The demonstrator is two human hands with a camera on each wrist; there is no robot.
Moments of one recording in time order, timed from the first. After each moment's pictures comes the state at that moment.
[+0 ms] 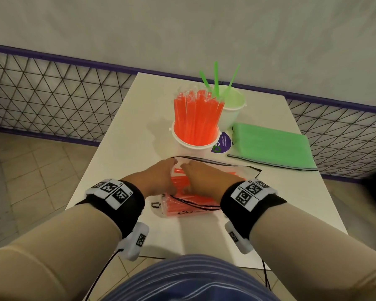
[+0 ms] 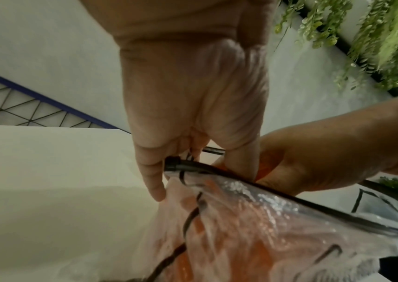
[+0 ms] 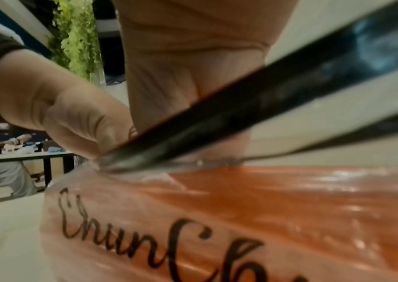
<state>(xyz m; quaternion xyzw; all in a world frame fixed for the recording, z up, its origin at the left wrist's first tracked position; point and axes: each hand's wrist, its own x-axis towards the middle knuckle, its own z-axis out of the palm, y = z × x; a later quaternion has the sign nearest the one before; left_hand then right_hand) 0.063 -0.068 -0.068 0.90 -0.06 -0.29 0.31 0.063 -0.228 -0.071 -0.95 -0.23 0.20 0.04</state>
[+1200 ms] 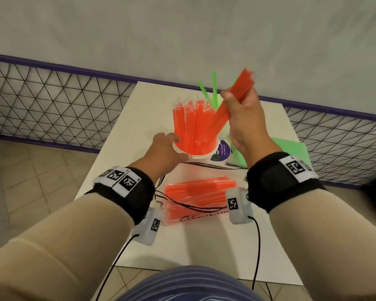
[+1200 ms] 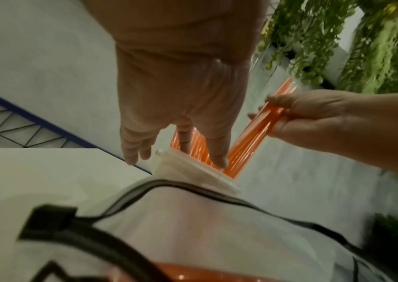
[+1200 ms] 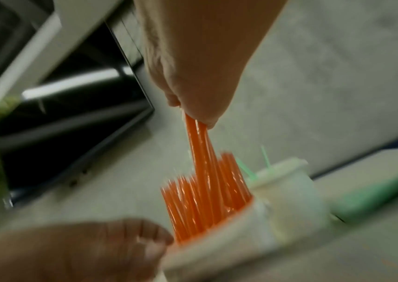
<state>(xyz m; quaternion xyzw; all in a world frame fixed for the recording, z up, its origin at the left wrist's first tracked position) 0.113 -0.085 -0.042 0.91 0.00 -0.10 0.41 0.130 -0.262 0.044 -0.69 0.04 -0.17 0.71</state>
